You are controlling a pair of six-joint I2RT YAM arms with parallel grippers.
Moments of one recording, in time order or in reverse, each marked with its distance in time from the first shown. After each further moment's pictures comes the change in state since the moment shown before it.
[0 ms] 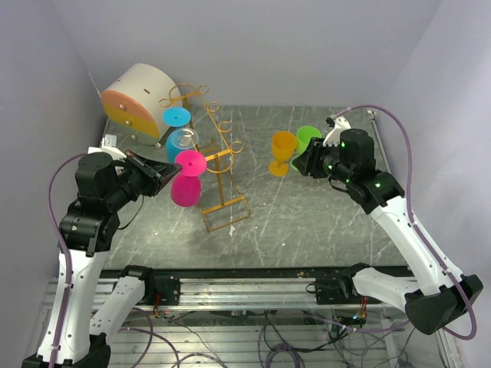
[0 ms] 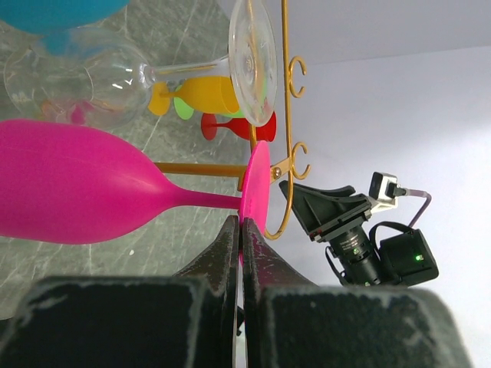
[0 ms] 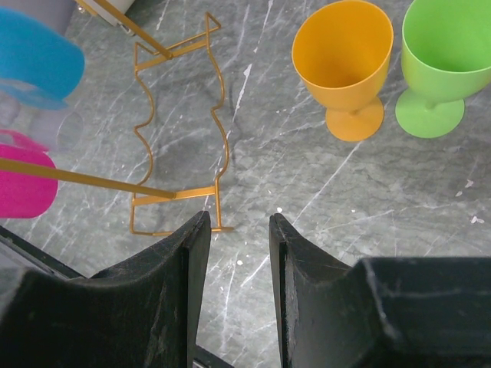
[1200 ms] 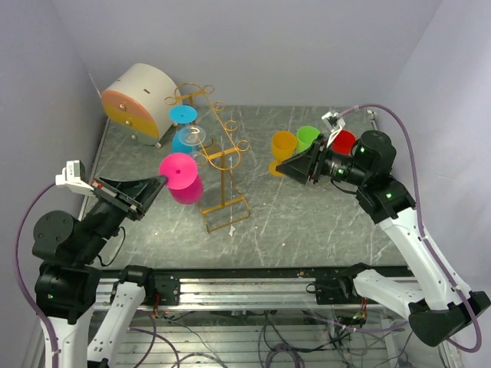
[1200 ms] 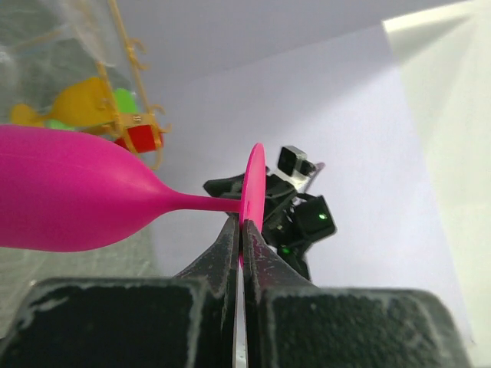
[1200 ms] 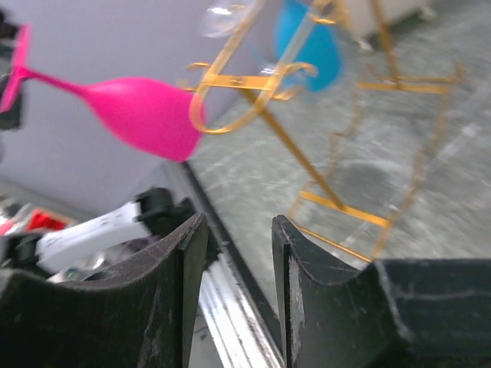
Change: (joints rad) left arm 0.000 -0.288 0.016 0.052 -0.003 -0.158; right arm 0.000 -0.090 -0.006 0.169 -0.480 0.070
